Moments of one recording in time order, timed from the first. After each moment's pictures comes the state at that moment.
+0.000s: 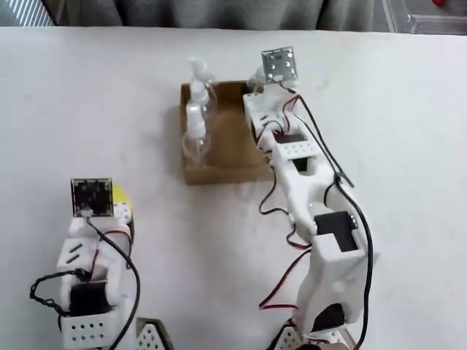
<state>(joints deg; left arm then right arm) -12.2 -104.2 97.1 44.9 -2.8 -13.5 20.8 16.4 -3.3 3.7</state>
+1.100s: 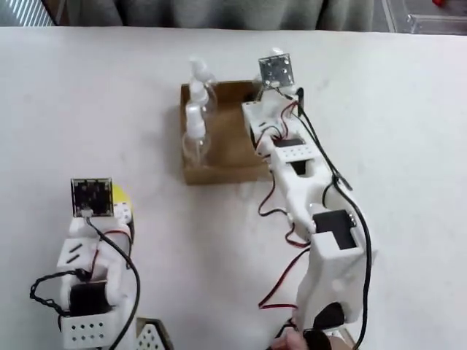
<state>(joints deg) -12.2 -104.2 97.1 44.9 -2.8 -13.9 21.2 18.3 -3.3 4.1</state>
